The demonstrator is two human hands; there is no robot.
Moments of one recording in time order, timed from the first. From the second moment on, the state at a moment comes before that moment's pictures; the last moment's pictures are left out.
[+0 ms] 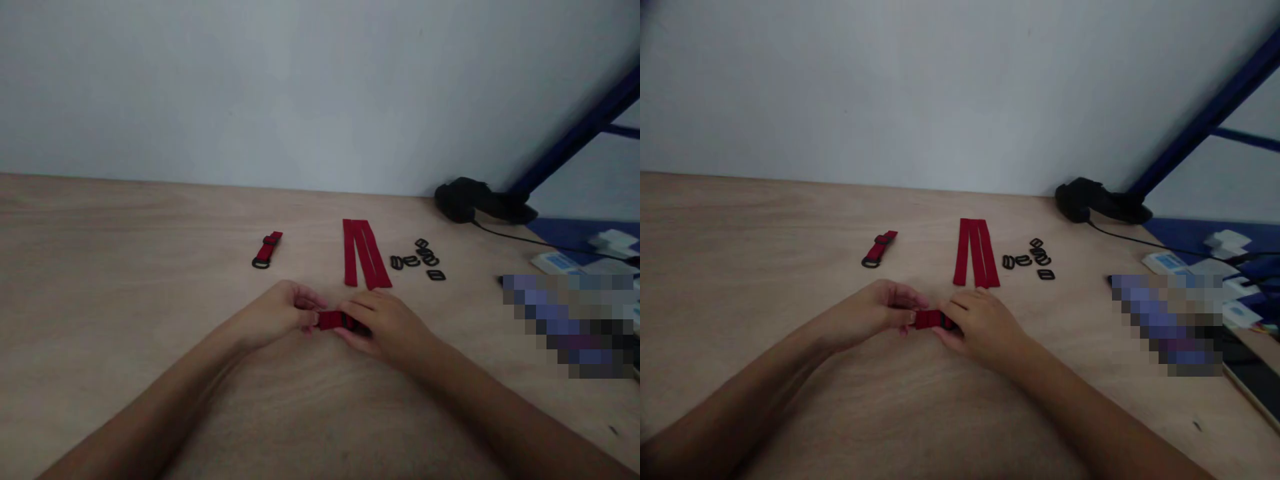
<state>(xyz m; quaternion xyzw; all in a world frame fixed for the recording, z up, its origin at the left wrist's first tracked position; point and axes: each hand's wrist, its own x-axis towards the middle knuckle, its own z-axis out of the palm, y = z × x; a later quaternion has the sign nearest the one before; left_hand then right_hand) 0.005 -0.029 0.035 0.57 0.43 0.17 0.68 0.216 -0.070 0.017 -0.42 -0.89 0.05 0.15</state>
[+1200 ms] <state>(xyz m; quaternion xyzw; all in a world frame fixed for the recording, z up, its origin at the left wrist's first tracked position) -0.005 -0.023 0.030 0.80 0.53 0.13 0.26 0.232 -0.060 0.023 -0.49 -0.83 0.21 0.17</state>
